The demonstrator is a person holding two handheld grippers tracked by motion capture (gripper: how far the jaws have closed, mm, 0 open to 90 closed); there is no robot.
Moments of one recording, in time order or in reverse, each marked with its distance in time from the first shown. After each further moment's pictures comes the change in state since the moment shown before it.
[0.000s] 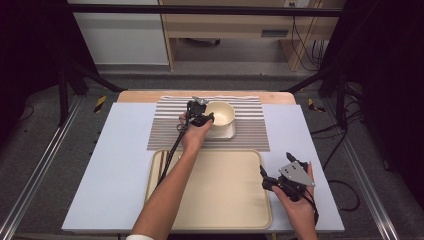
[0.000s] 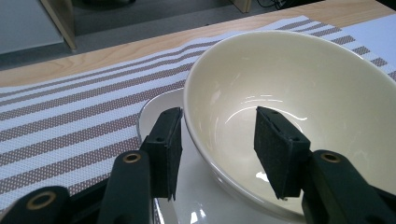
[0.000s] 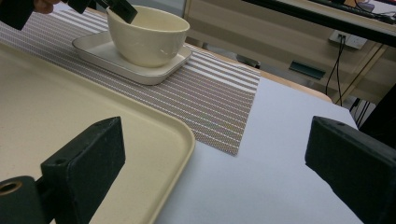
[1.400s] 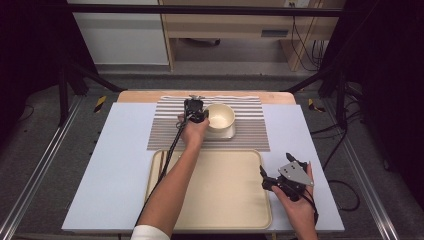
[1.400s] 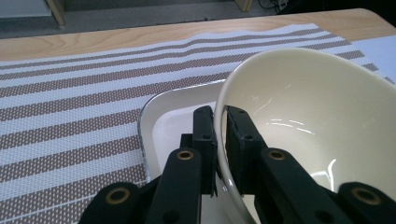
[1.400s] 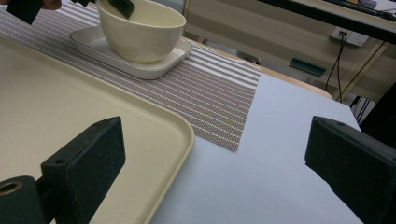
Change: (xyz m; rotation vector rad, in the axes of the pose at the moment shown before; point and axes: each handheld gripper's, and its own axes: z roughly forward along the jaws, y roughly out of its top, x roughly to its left) left arm 0.013 0.004 0.014 0.022 -0.027 -0.110; right arm 0.000 -0.002 0.002 0.017 0.000 -0.010
